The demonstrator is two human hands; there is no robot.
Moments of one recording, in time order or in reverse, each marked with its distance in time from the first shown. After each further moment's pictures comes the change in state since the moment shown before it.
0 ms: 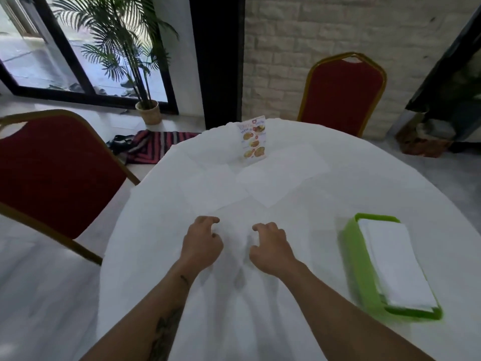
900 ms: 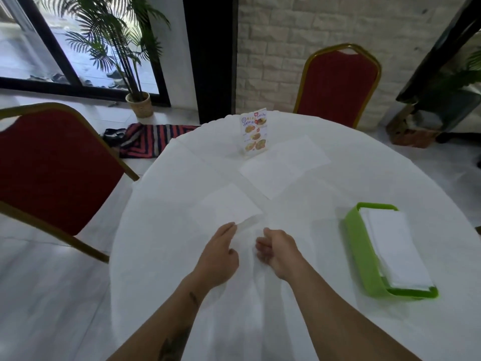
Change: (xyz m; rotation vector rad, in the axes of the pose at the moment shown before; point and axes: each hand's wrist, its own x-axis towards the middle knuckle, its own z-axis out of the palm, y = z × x) left_hand -0.037 -0.012 0.012 -0.047 -0.193 0.218; right_hand 0.003 0.000 0.026 1.263 0.091 0.558
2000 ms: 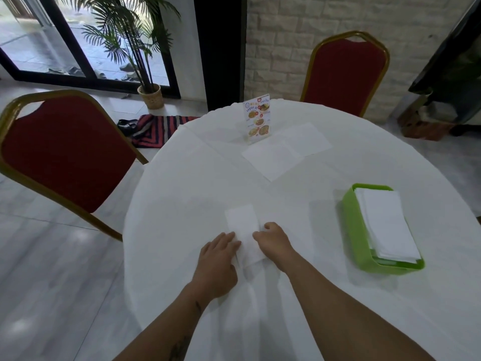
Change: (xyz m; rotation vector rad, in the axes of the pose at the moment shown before) left_hand -0.080 -0.003 0.027 0.328 -0.093 -0.013; right_hand -0.035 0.035 -0.016 -0.783 -0.014 -0.277
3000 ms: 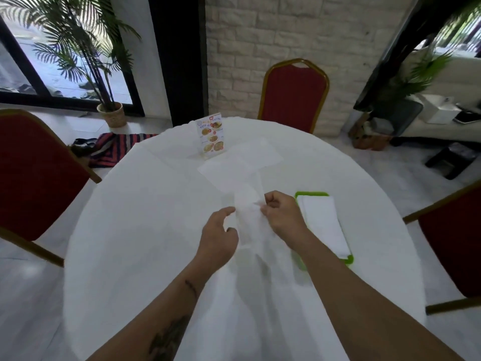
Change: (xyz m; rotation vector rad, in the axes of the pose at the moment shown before) left_hand 0.043 0.135 -0.038 -0.639 0.257 -0.011; right_hand -0.019 -0.008 -0.145 0.212 0.239 -0.327
